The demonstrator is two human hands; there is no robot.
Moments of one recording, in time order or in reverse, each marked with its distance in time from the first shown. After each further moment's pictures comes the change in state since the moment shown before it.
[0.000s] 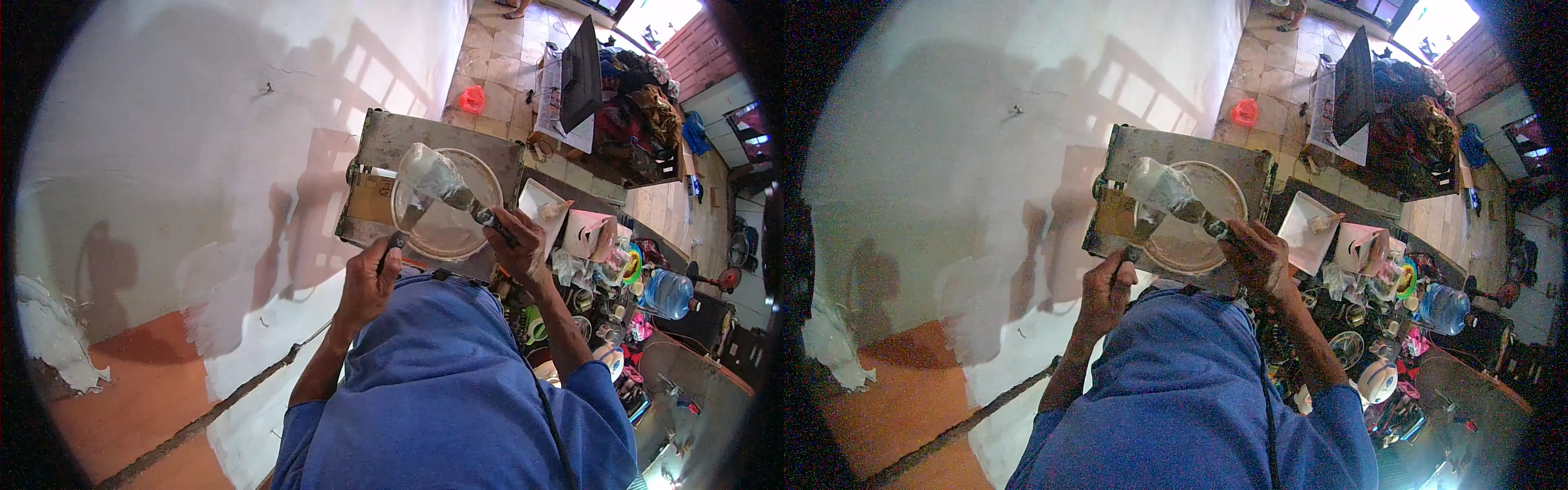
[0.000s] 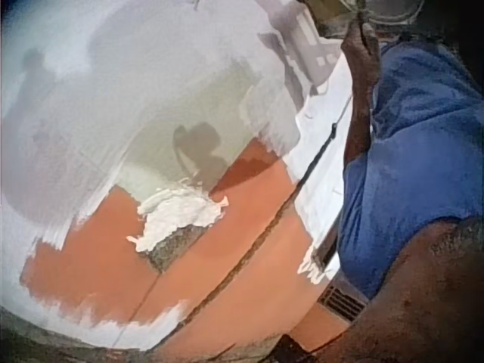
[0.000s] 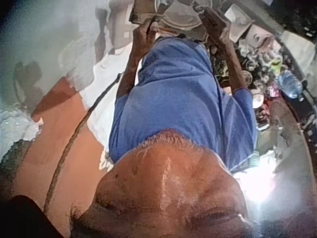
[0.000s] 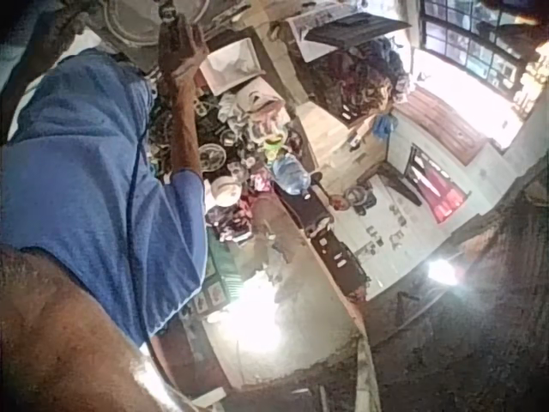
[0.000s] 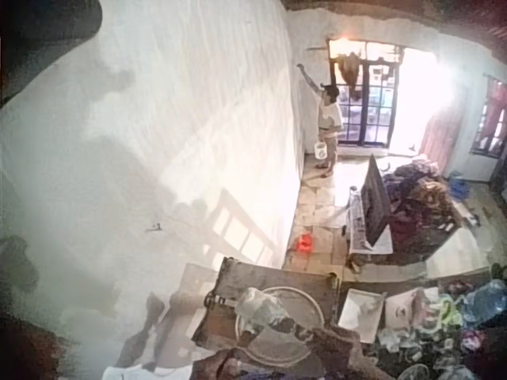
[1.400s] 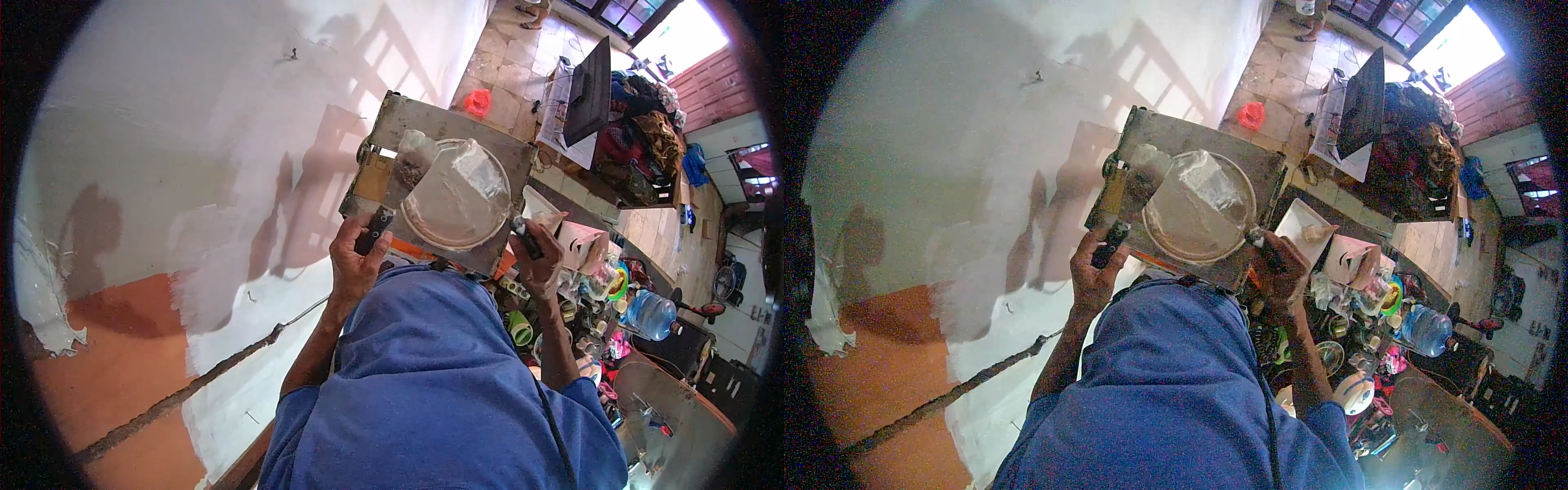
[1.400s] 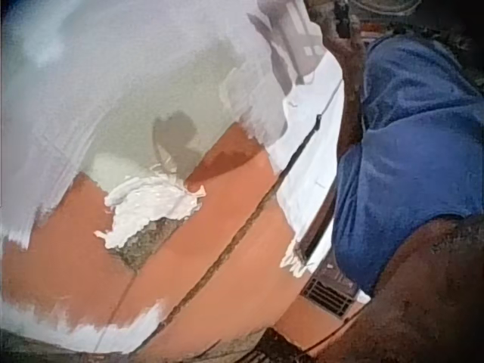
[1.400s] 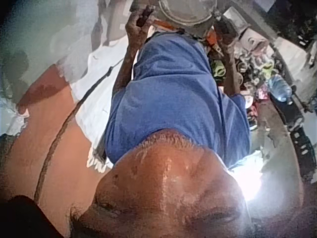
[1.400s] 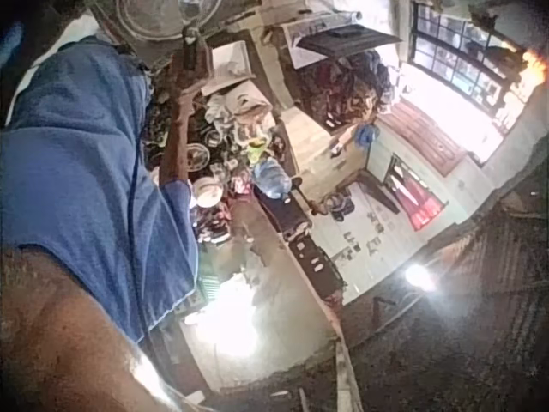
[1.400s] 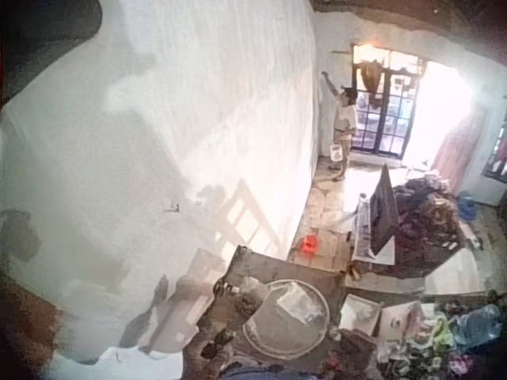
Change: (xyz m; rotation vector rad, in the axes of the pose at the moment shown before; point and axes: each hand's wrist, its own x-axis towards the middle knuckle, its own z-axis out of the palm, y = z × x) left_hand -0.015 -0.024 -0.003 -0.102 0.329 -0.100; right_hand -0.024 -0.013 -0.015 0.138 0.098 0.236
